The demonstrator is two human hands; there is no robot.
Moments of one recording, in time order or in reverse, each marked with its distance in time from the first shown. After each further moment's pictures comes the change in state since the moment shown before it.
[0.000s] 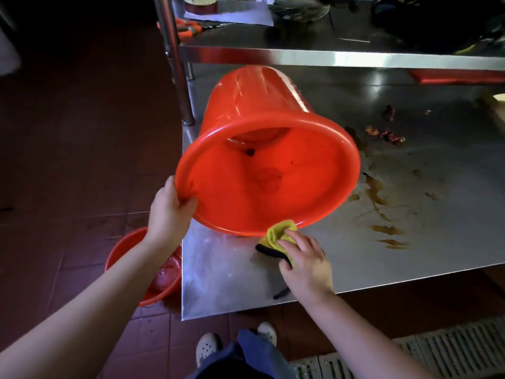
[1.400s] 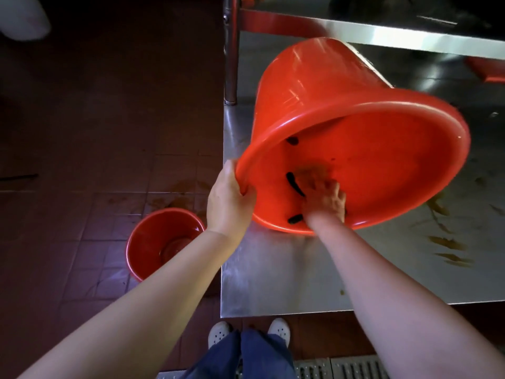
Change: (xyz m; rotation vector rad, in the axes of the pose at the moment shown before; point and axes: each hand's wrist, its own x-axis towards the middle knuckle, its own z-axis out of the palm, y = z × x) left_hand 0.010 -0.028 0.019 -0.236 0.063 -0.026; right_hand 0.136 -0.042 0.079 -0.360 -0.383 0.161
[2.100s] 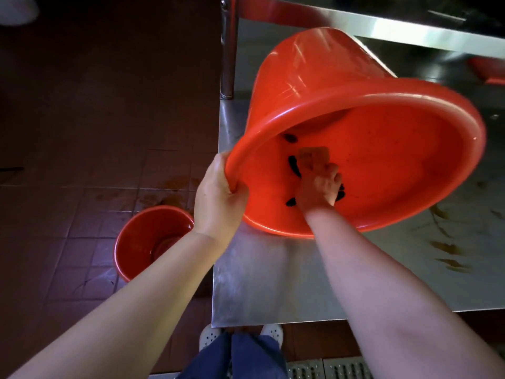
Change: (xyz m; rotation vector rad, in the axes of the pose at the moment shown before) left_hand 0.009 -0.006 -0.003 -0.084 0.001 0.057; right_hand 0.044 -0.012 0.006 0.016 0.237 0.080
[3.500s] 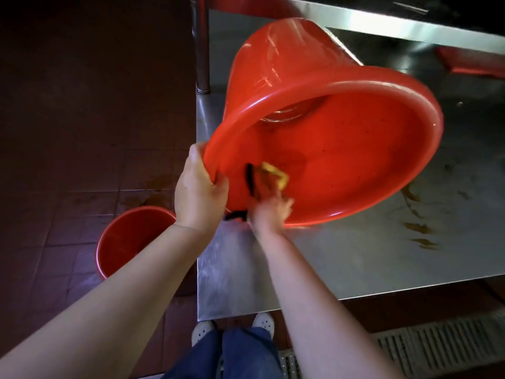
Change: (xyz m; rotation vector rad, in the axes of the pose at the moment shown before) left_hand -0.003 0.016 0.005 0.110 0.035 -0.052; right_hand -0.081 -0.046 -0.010 0.432 -0.227 0.098
